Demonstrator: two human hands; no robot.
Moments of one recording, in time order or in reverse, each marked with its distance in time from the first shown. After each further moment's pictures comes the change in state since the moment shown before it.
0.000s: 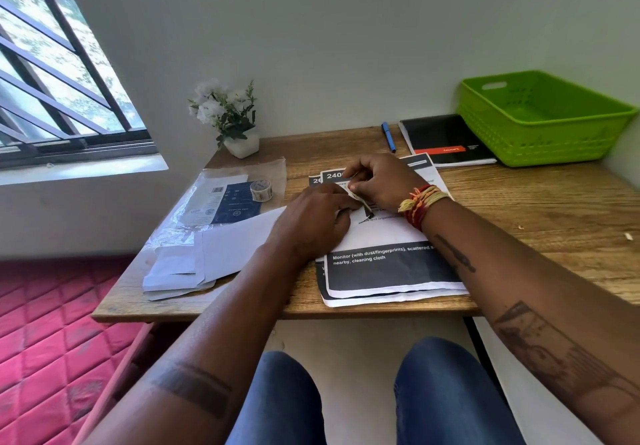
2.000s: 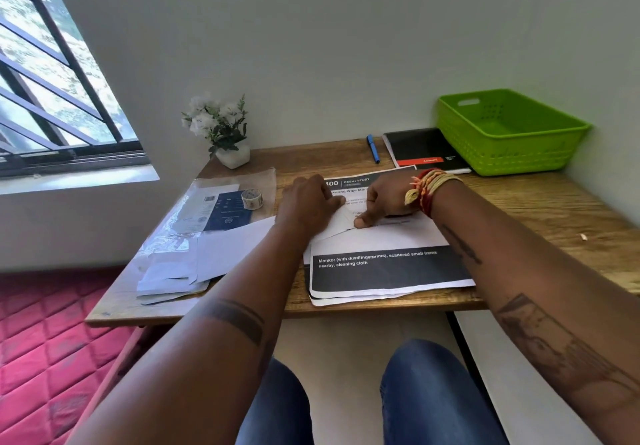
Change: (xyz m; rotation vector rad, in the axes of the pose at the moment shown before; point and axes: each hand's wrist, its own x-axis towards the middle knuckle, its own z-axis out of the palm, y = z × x) left_hand 0.048 -0.009 0.018 -0.074 0.037 -0.435; right_hand -0.012 -0.010 -0.050 -0.561 -0.510 0.201
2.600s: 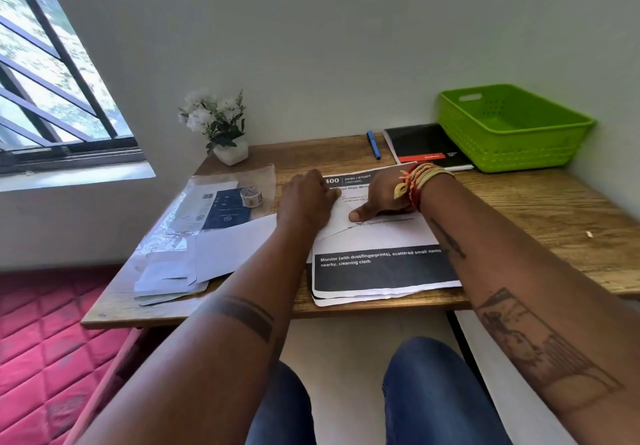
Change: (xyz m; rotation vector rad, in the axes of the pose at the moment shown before) left_hand 0.004 0.000 0.006 -0.025 0.080 -0.046; right_hand 0.019 -0.007 0.000 -0.181 0.011 0.088
